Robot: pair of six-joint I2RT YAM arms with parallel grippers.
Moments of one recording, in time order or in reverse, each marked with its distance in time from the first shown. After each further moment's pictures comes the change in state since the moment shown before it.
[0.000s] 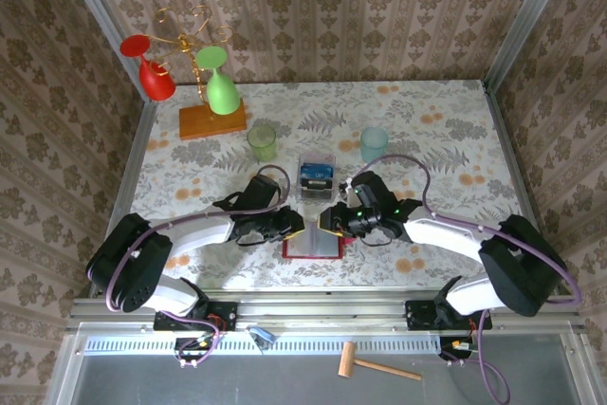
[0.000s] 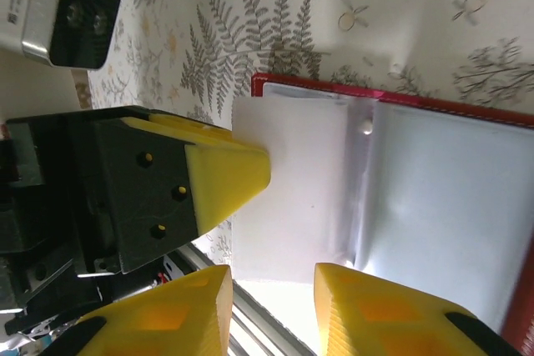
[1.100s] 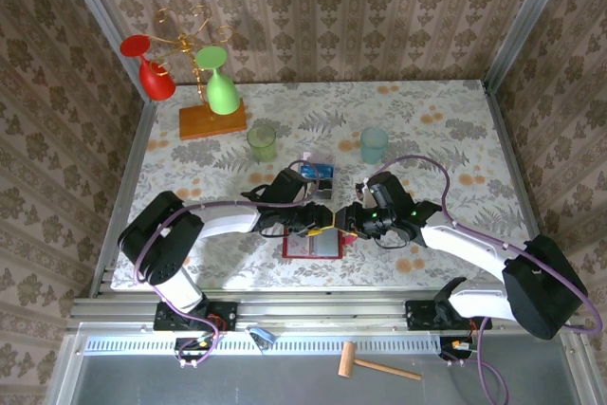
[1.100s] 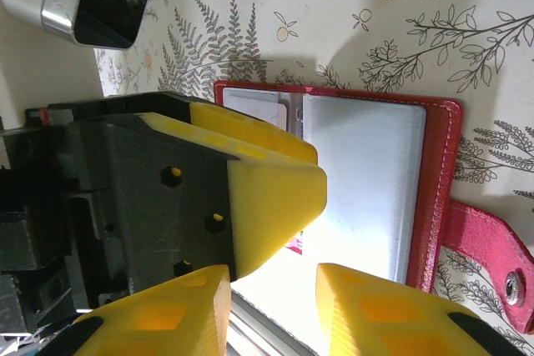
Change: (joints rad) left arm -0.110 0.215 0.164 0.112 0.066 -0.015; right arm -0.060 -0.131 -0.045 -0.126 0.027 -0.029
